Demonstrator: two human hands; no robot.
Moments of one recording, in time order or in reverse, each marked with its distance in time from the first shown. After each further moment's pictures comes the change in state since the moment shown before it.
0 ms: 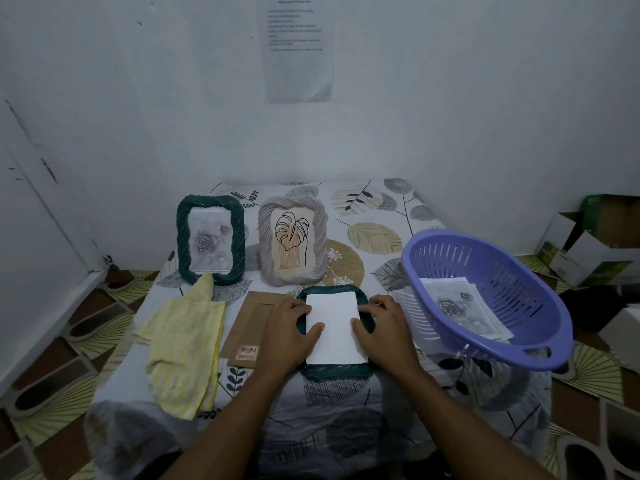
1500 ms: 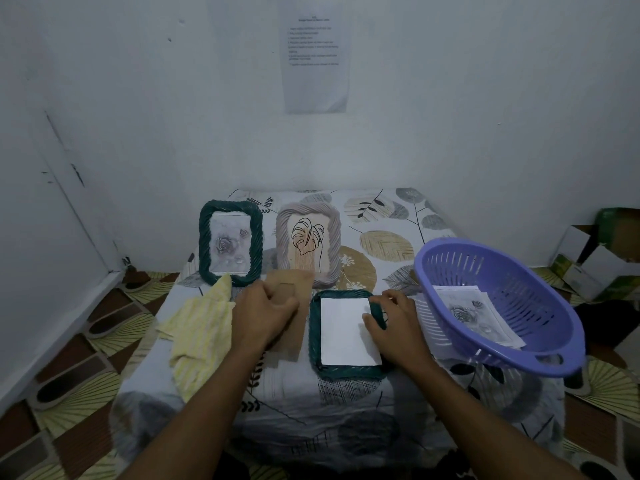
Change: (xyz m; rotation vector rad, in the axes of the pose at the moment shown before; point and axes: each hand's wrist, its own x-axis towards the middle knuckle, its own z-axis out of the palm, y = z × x) left_hand 0.019 0.007 -0.080 0.041 0.100 -0.396; right_hand 0.005 -0.013 -0.013 0.035 -0.040 -0.029
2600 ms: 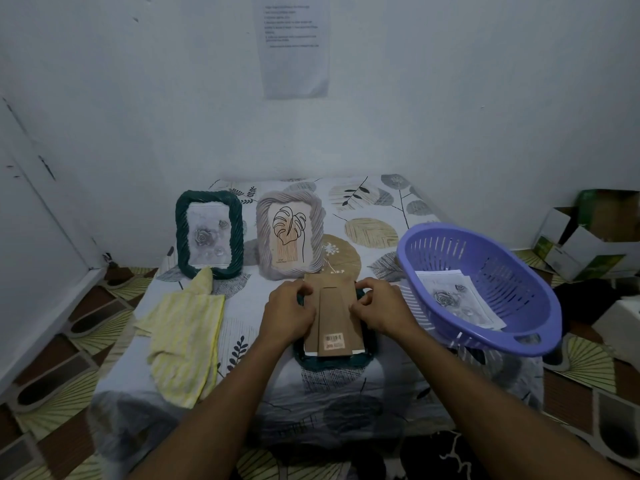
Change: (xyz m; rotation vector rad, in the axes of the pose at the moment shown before) left_hand -0.019 0.026 0.051 -0.069 -0.249 0.187; right_hand 0.021 -0.011 -0.019 0.126 -0.201 0.200
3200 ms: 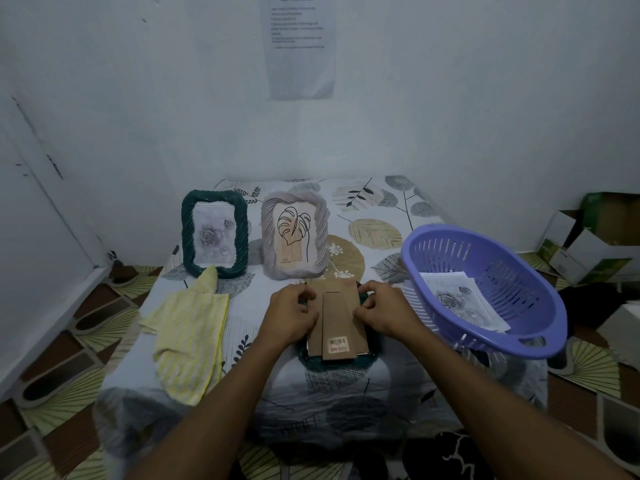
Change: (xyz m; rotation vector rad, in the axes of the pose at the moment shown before) left_hand -0.001 -0.005 -0.006 -0.014 -0.059 0.034; right_hand 0.000 0.000 -0.002 -0.097 -0.070 -0.024
